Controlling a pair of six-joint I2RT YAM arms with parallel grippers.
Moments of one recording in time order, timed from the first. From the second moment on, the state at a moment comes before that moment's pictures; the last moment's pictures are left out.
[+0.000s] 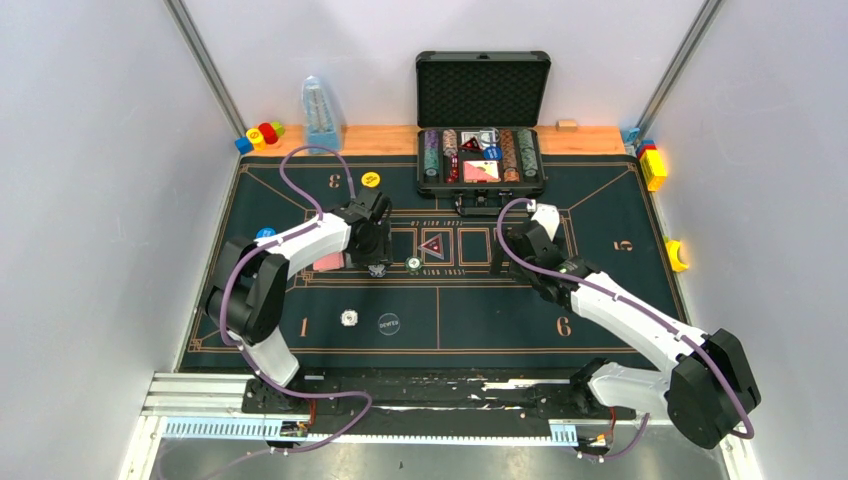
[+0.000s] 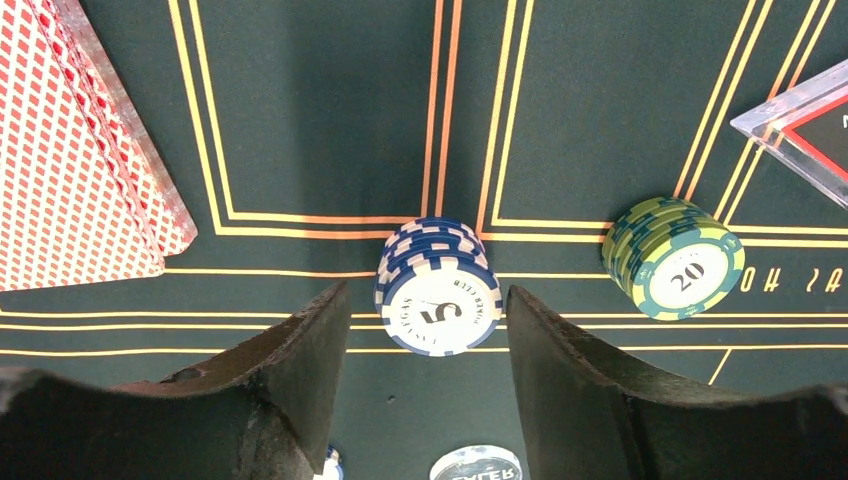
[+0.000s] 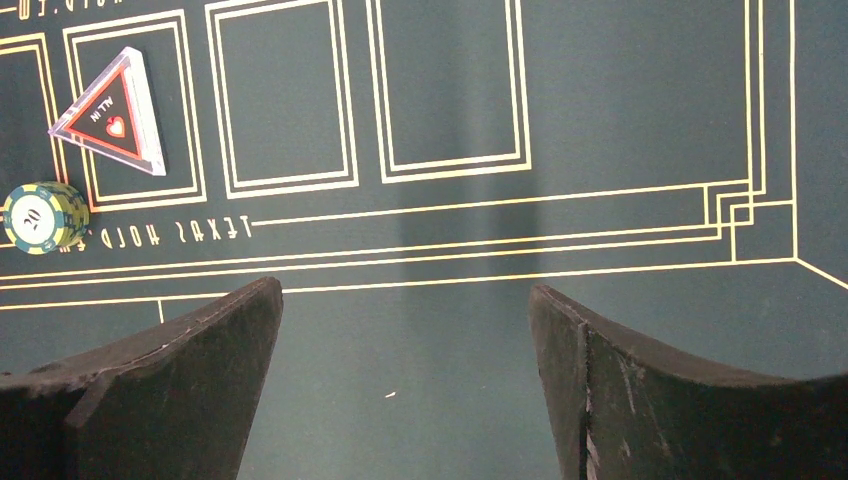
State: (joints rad) left arm -0.49 1.69 1.08 -0.59 -0.11 -0.56; right arm 0.62 1.16 0.73 -0.41 0.39 0.61
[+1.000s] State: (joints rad) left arm -0.49 1.62 1.08 -0.63 -0.09 -0.56; right arm 0.62 1.17 0.73 -0.41 0.39 0.61
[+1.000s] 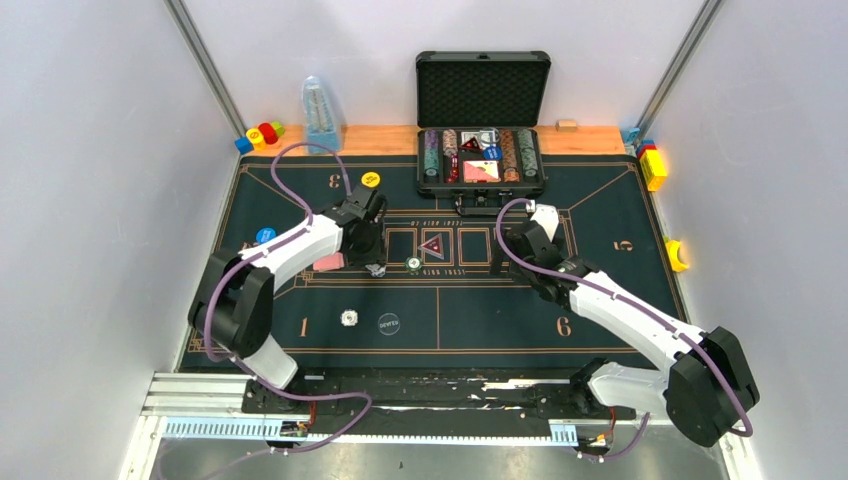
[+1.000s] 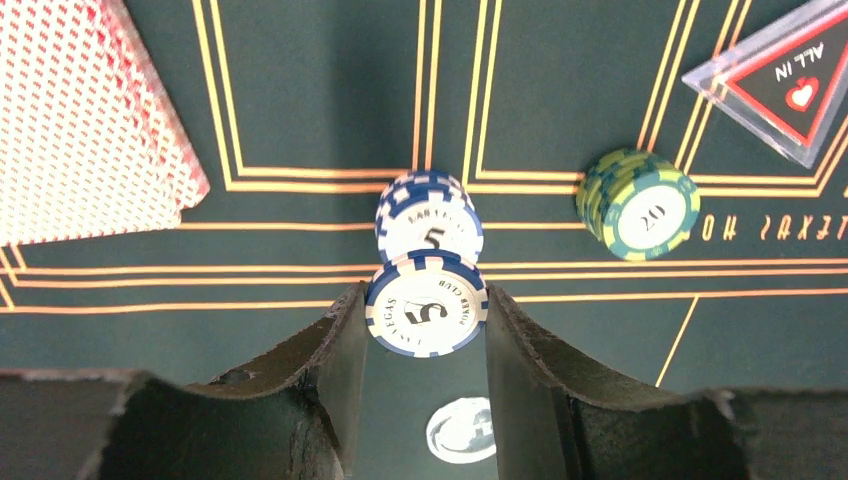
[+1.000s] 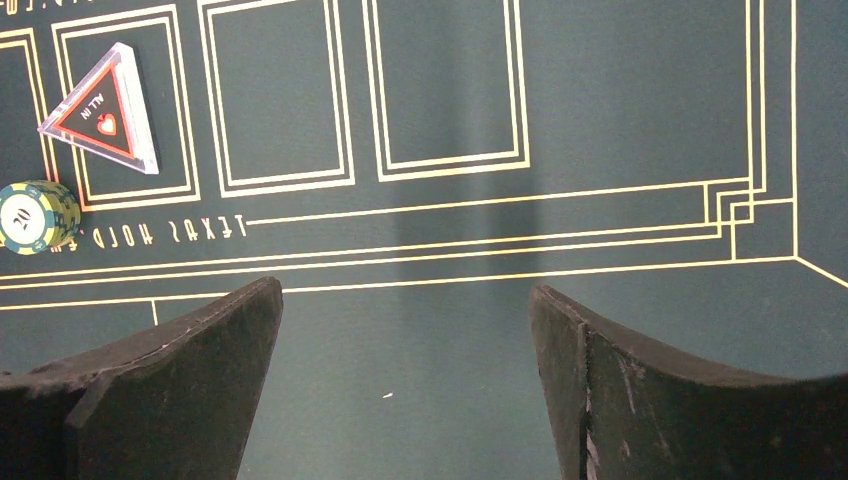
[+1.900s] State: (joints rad) left arm -0.53 1.13 0.61 -0.69 -0.07 -0.66; right arm 0.62 1.17 0.73 -0.41 0.41 0.61
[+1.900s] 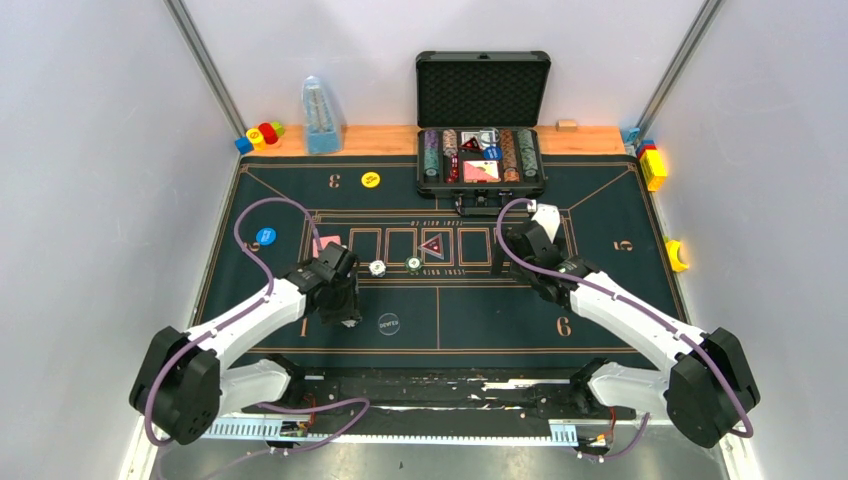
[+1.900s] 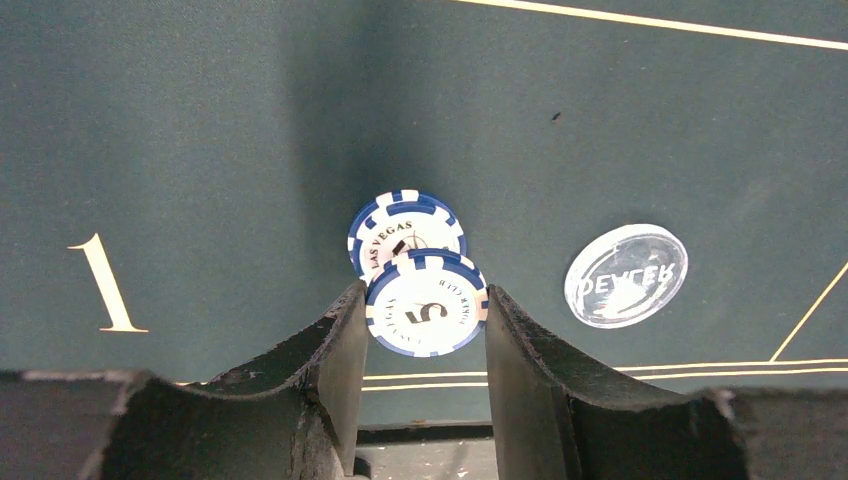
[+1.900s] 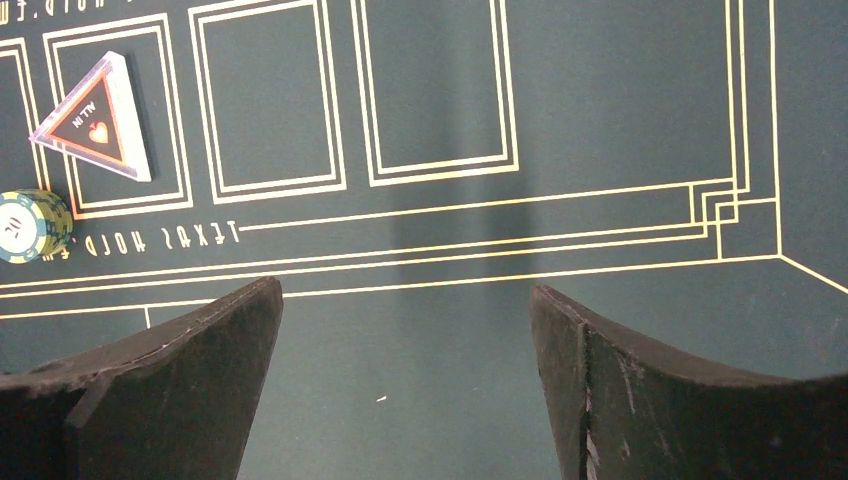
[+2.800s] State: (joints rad) left arm -0.54 1.17 0.64 -0.70 -0.13 -0.66; right arm 0.62 1.16 0.73 -0.43 0.44 0.61
